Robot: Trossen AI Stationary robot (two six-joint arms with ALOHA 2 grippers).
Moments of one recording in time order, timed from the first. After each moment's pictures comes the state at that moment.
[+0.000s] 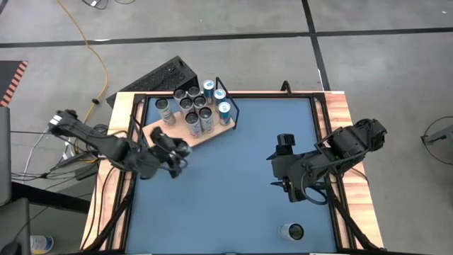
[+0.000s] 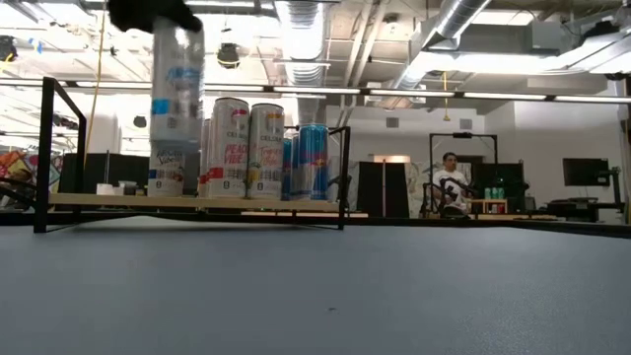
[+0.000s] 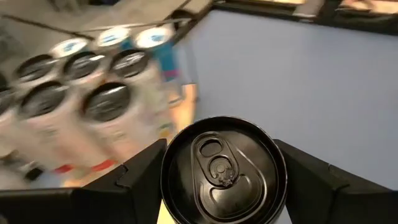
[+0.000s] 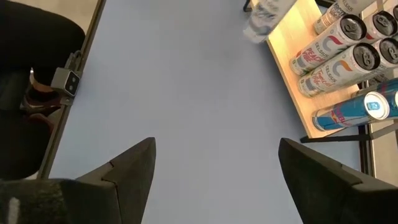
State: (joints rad) left arm -0.43 1.01 0.92 -0.59 -0.87 -0.47; right arm 0.53 1.69 2.25 -1.57 0.37 0.23
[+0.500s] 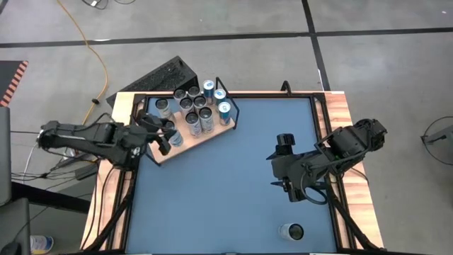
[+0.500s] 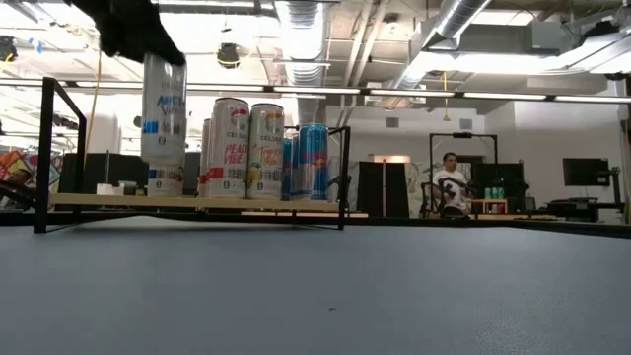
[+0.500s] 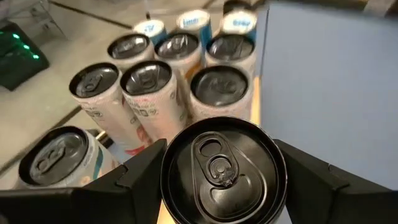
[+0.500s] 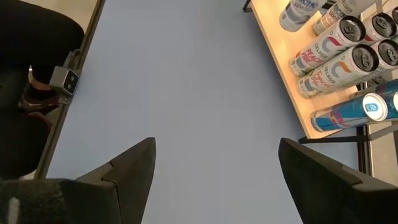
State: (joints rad) left arm -0.10 0.73 0.80 -0.63 -0.72 -0.28; right arm 0.53 1.69 2.25 -1.57 0.37 0.22
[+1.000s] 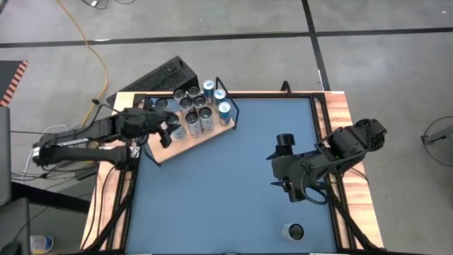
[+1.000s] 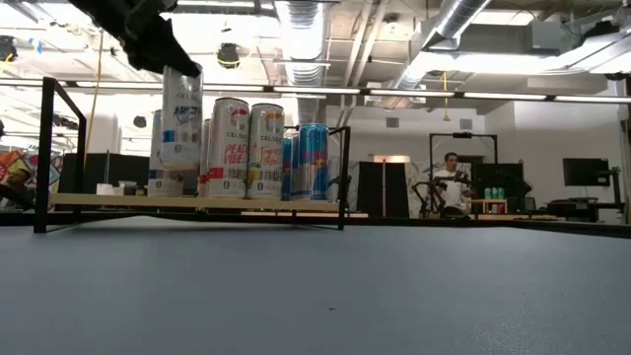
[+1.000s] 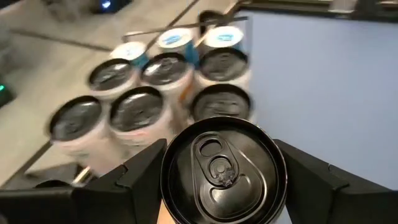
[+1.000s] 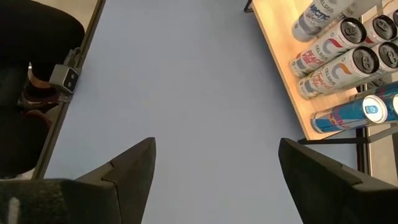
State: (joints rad) left arm 0.23 0.69 0.73 -0.45 -0.34 0.02; right arm 0.53 1.69 2.25 -1.57 0.37 0.21
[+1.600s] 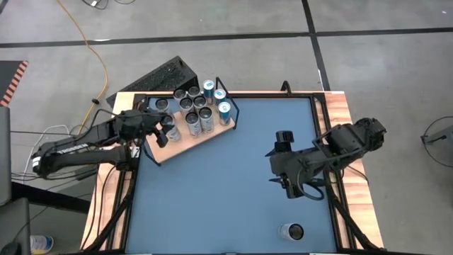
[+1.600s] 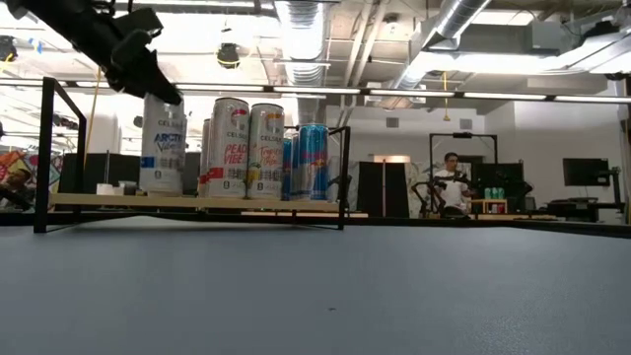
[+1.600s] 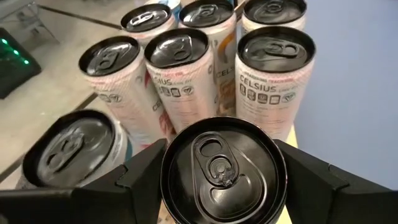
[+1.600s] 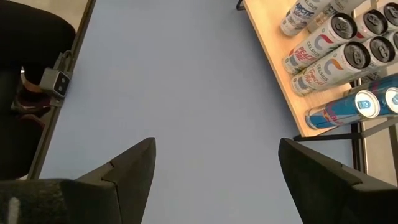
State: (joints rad) left arm 0.34 0.56 0.59 -0.46 -0.33 0.02; right arm 0.50 1.69 2.25 -1.57 0.37 0.21
